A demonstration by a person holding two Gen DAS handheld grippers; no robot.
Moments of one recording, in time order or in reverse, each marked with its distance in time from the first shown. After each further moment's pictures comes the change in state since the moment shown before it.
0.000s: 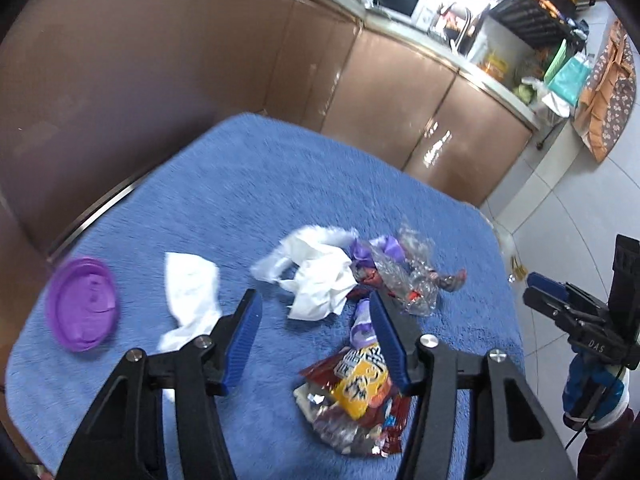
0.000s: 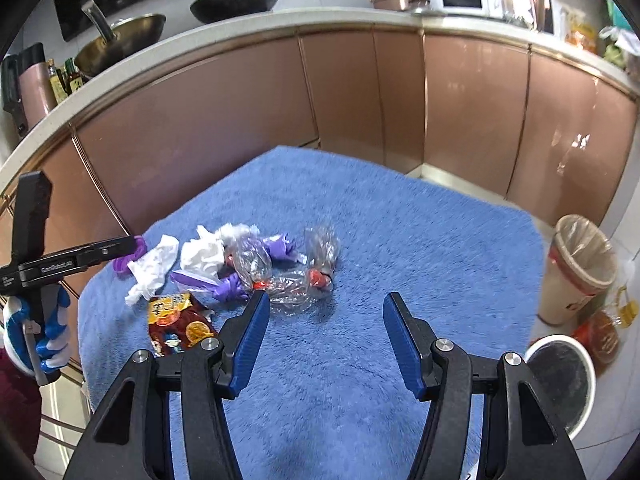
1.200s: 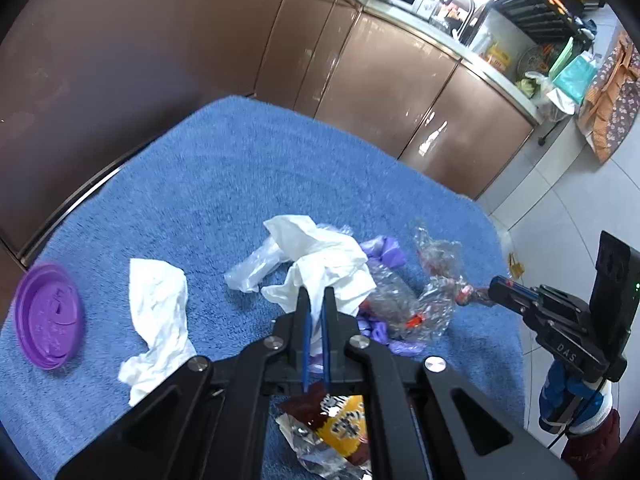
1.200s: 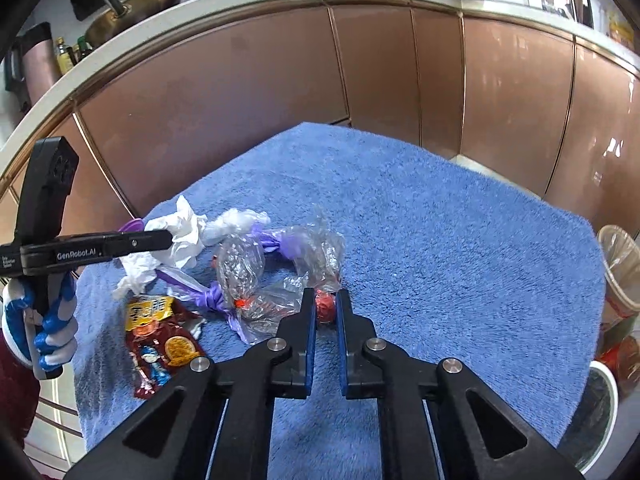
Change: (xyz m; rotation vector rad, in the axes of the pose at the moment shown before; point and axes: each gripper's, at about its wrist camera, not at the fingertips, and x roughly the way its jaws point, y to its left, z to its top) left arm 0.020 -0.003 0.013 -0.019 0.027 -0.031; right arm 0.048 0.009 0.012 -0.066 0.020 0.072
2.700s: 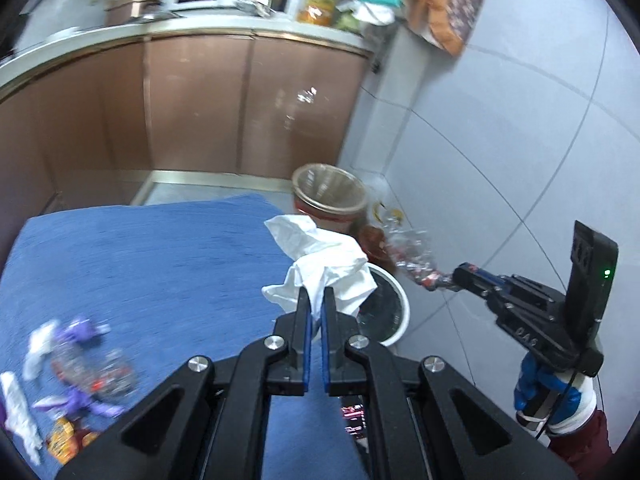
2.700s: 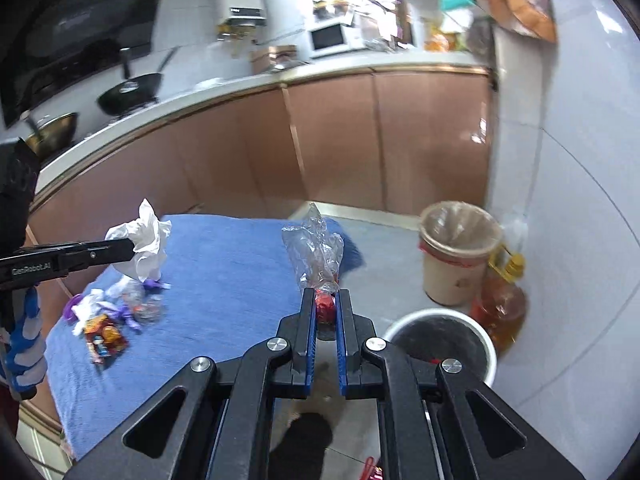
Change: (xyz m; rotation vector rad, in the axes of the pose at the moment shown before) left arm 0.017 -0.340 -0.016 0.450 0.055 -0.253; right arm -0.234 -0.166 -0.109 0.331 -0.225 -0.369
